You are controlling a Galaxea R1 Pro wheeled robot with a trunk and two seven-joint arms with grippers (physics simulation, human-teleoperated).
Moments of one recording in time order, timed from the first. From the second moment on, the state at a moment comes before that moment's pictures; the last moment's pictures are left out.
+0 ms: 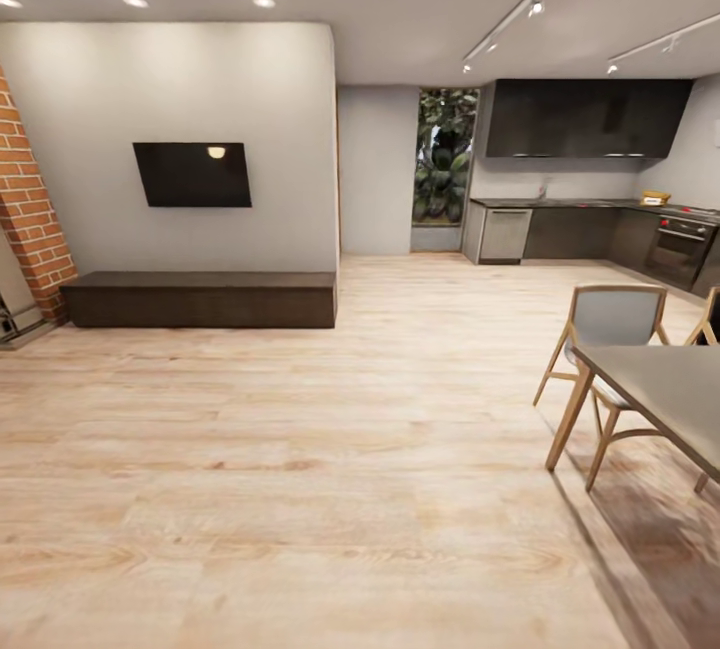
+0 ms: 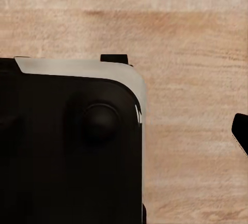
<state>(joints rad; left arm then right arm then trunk) 0.00 0.00 0.22 -0.03 0.01 0.01 0.00 -0.03 -0.04 0.01 -0.01 0.00 -0.21 -0.01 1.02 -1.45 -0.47</state>
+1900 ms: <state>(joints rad) 0.00 0.10 0.21 -0.14 0.00 0.04 -0.01 -0.03 -0.04 0.01 -0.01 0.00 -0.21 -0.01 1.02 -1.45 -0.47</state>
